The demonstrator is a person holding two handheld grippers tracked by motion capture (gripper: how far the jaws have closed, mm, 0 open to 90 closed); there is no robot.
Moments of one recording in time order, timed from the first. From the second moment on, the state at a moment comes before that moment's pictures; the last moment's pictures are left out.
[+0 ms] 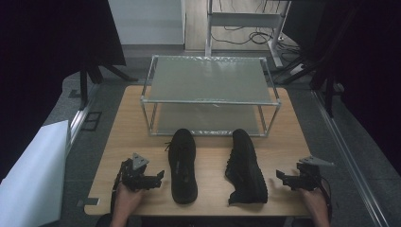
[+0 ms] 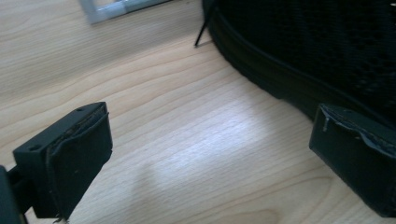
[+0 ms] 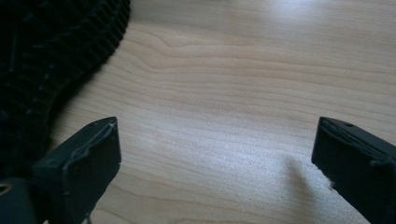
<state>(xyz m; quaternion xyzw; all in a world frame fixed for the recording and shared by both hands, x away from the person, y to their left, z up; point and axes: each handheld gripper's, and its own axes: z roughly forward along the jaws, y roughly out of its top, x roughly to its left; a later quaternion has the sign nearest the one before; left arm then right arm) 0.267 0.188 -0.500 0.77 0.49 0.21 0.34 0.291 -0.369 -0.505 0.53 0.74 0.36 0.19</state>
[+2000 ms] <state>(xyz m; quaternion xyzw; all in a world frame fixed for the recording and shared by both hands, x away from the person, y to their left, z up) 0.272 0.193 -0.512 0.78 0.51 0.19 0.32 0.317 -0.285 -0.444 0.46 0.79 0.37 0.17</state>
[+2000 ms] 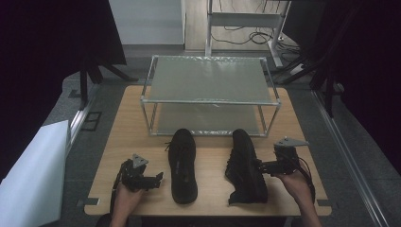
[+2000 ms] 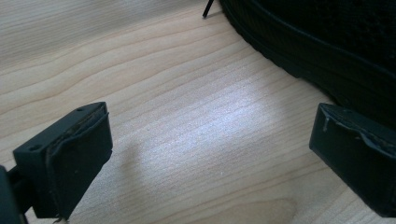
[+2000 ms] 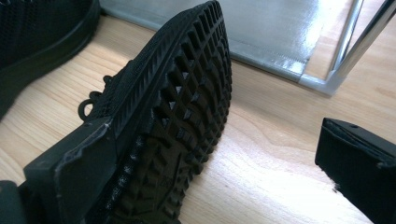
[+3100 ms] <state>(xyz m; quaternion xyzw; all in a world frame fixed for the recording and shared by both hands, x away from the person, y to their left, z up) 0.272 0.193 -0.512 0.78 0.51 0.19 0.30 0.310 -0.369 -0.460 0.55 0.73 0.35 0.20</state>
